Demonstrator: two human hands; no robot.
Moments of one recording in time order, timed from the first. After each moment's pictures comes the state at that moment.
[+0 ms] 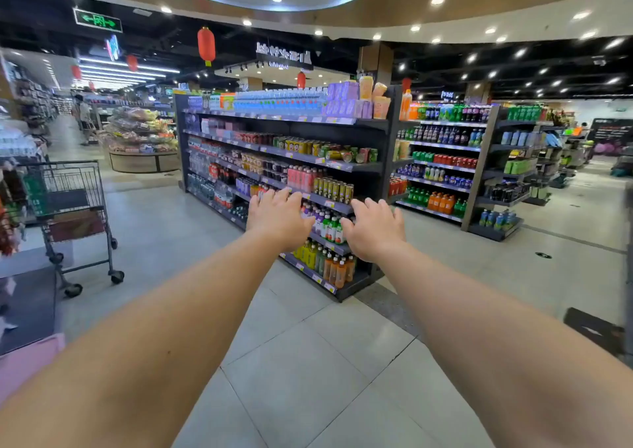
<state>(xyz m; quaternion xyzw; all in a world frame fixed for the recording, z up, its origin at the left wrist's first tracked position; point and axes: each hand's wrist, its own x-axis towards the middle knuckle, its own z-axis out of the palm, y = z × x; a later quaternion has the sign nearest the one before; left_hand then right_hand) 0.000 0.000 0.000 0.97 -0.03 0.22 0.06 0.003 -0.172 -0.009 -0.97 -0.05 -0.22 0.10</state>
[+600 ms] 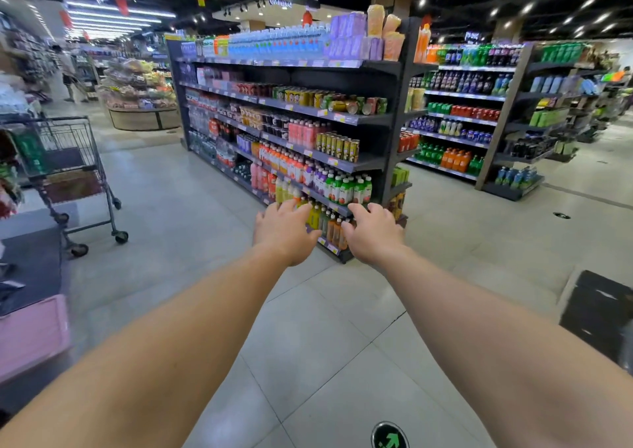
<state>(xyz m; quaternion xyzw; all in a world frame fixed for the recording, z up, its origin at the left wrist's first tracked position) 0.060 -0.053 -0.096 0.99 -0.02 0.14 0.05 0.067 -0.214 -0.093 -0.98 -0.02 -0.10 0.15</state>
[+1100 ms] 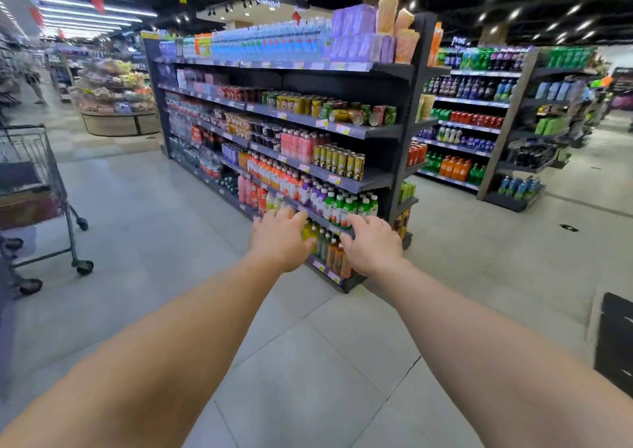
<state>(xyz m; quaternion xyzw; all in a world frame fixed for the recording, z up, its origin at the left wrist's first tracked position) 0.346 0.023 -0.110 0.99 -0.06 0.13 0.06 0.340 -0.146 -0.111 -0.99 -0.02 -0.11 0.13</state>
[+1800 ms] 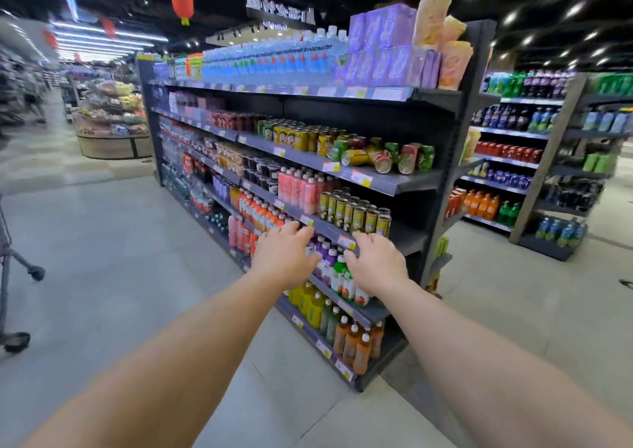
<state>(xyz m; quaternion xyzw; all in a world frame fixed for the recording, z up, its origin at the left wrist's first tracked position) 0.831 0.043 -0.099 0.98 -0.08 0.16 0.07 0.829 -0.135 -0.102 -0.98 -0.04 -0.11 0.14</state>
